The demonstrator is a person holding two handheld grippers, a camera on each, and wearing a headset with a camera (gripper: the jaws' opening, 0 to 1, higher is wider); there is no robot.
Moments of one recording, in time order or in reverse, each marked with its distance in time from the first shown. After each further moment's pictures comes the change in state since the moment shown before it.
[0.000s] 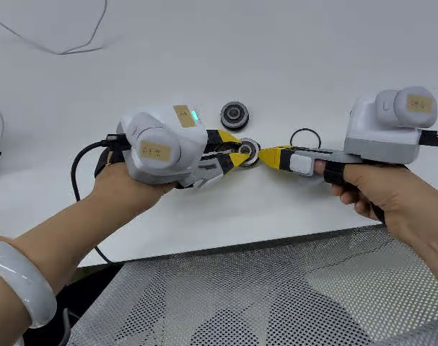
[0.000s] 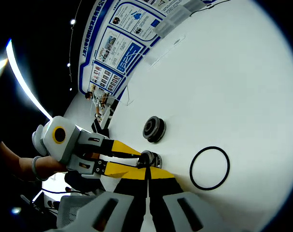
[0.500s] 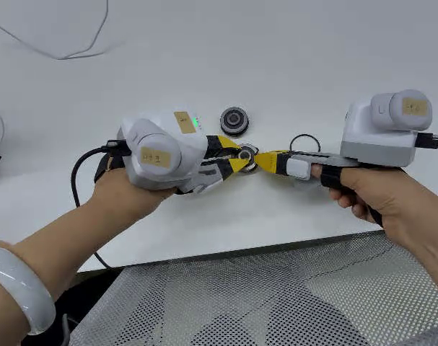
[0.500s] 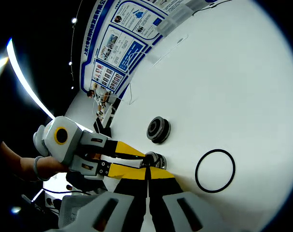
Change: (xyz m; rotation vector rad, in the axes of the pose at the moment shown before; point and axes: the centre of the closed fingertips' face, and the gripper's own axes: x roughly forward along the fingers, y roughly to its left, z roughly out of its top) left arm 0.000 -0.001 0.001 -0.002 0.000 0.001; right arm 0.004 0.006 0.002 -0.007 0.014 0.017
